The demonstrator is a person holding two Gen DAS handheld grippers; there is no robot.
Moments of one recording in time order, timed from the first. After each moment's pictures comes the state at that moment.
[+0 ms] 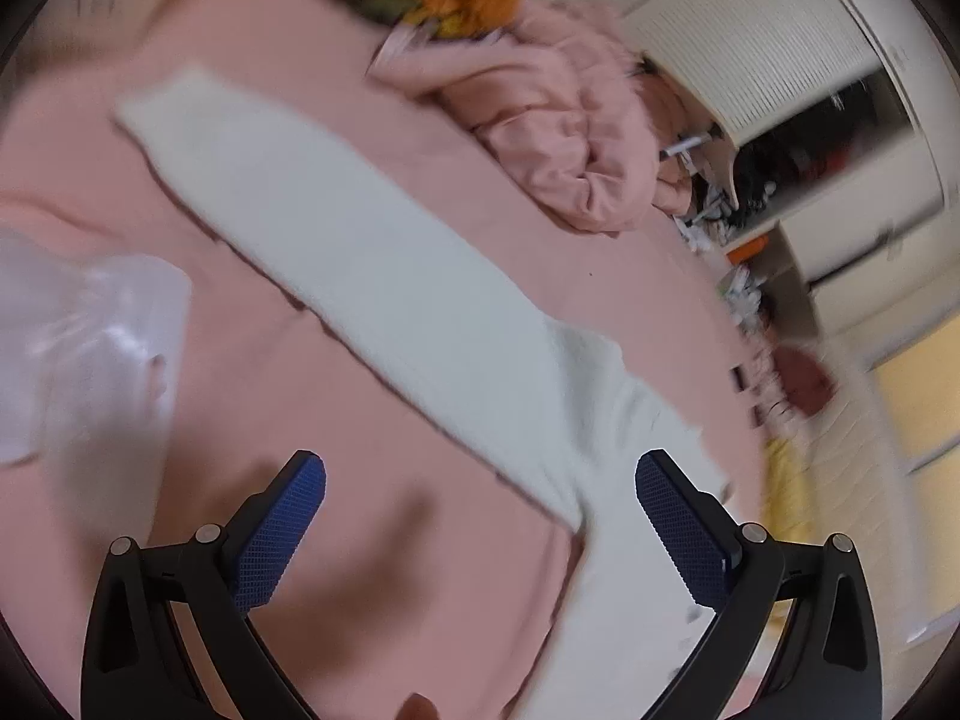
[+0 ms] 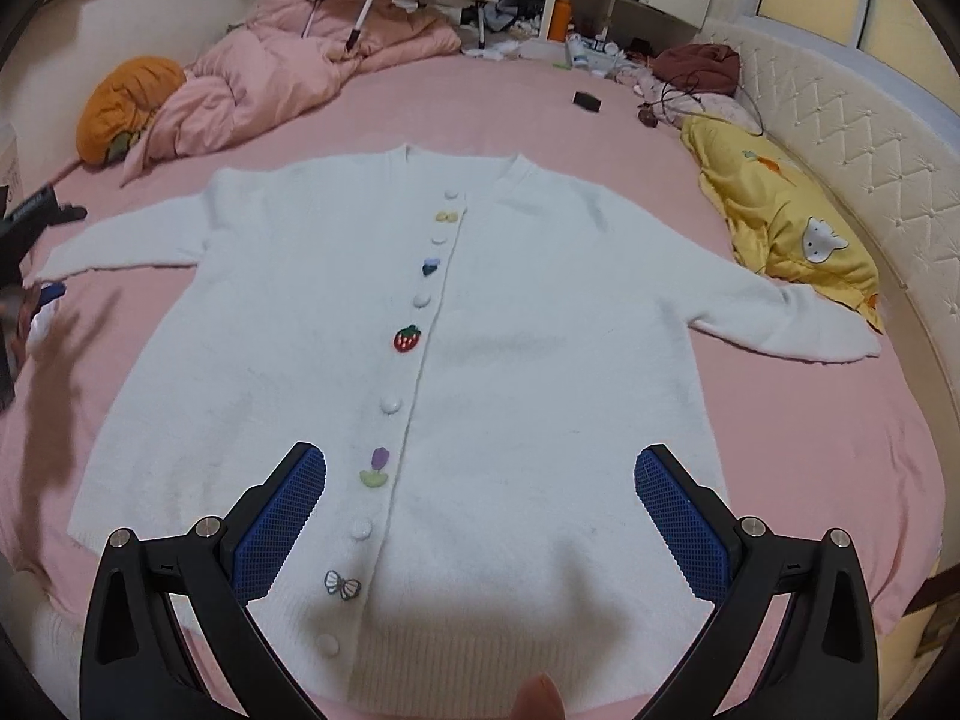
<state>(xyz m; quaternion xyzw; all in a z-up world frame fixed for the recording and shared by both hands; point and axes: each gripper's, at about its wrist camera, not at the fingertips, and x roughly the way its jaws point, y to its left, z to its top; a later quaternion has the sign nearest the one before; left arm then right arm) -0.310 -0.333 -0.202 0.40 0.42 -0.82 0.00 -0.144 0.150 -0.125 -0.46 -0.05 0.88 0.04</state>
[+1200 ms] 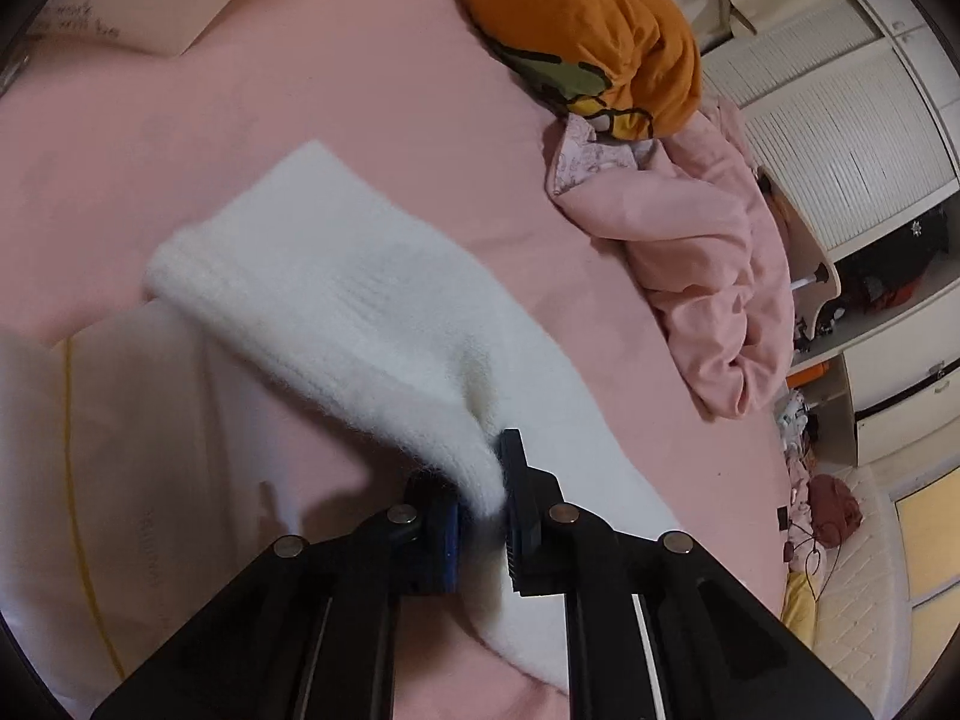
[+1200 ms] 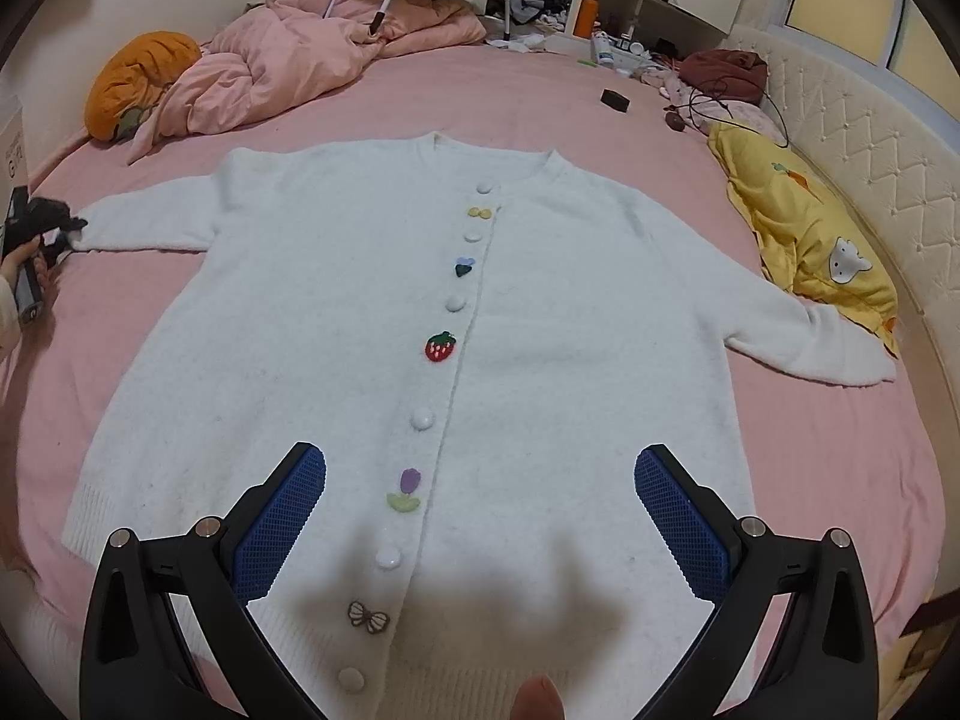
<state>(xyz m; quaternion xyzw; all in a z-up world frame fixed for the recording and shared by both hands) -0.382 -0.482 -0.256 0.35 0.44 -0.82 0.12 -0.164 0.129 -0.134 -0.47 -0.07 0.88 0.03</state>
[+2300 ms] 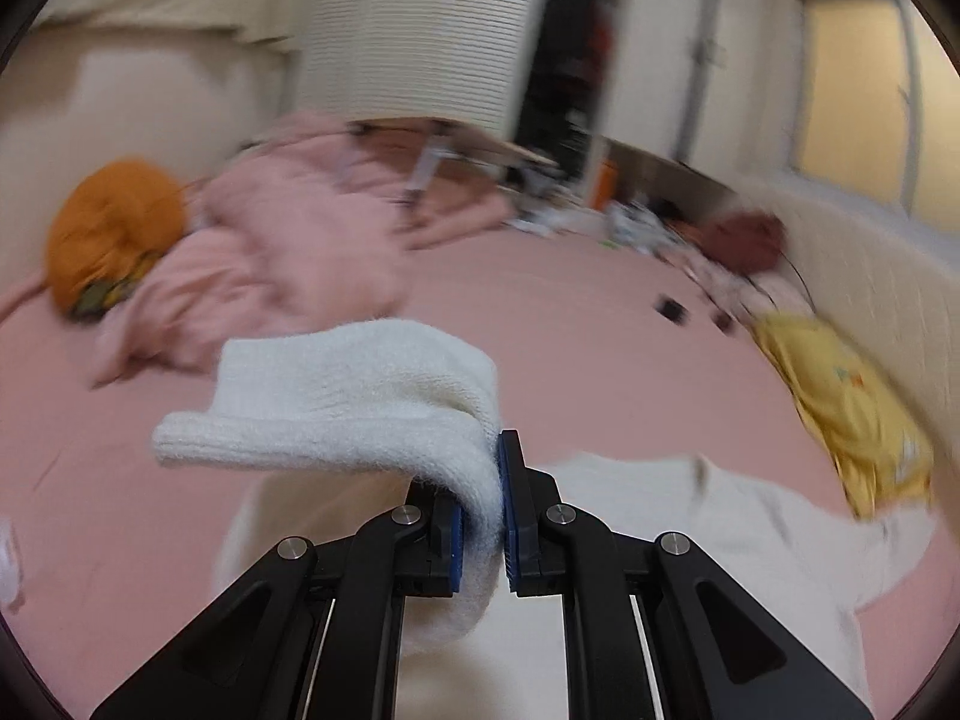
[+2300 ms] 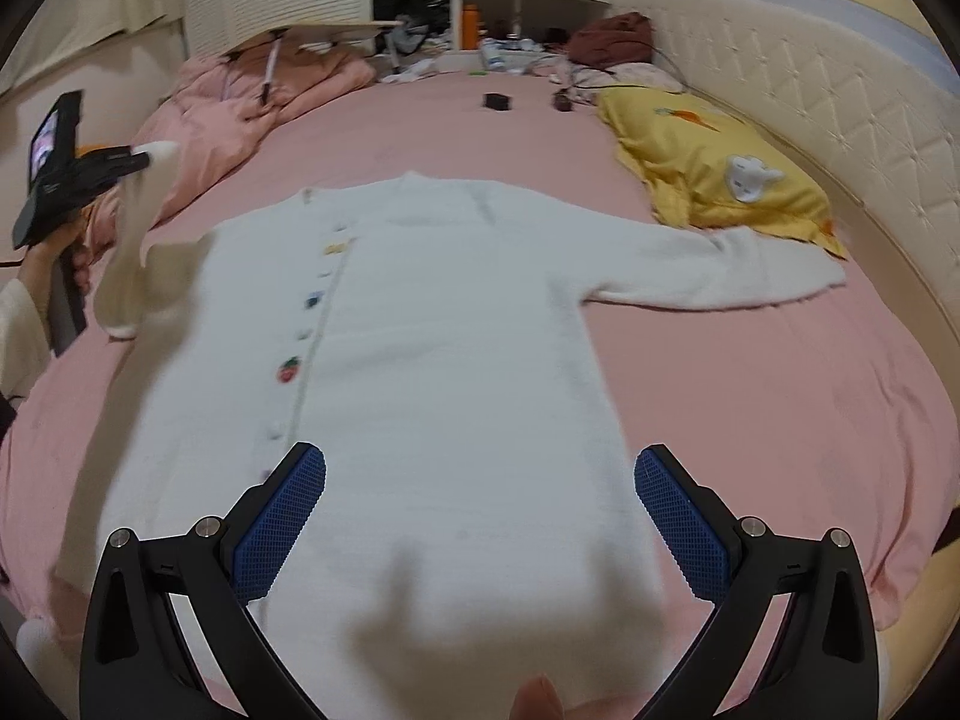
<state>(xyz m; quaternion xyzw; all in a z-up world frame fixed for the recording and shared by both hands) -0.415 -0.042 -0.091 0.28 0.05 -0.96 -0.08 -0.117 0.255 -0.120 -0.43 0.04 0.90 0.10</state>
